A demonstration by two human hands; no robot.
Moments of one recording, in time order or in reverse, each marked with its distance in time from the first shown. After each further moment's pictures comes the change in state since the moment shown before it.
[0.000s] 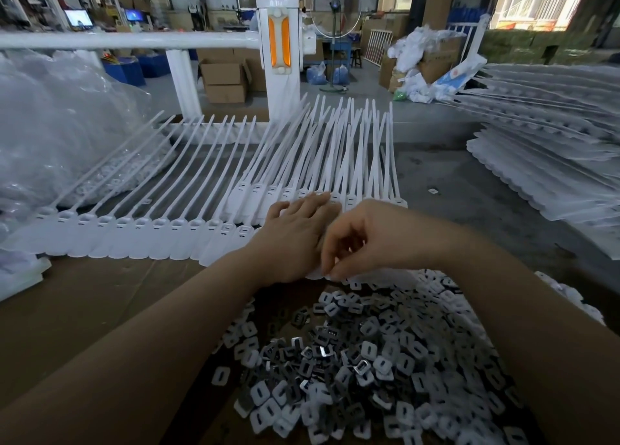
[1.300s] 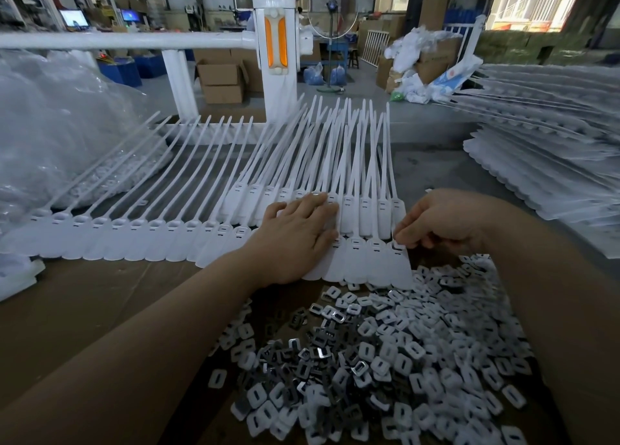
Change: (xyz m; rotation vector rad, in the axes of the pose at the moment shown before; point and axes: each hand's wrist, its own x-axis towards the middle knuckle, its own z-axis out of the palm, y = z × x) left_hand 0.001 0.000 0.004 -0.039 0.054 -0.030; right_hand -0.027 0.042 -0.036 0.239 0.318 0.787
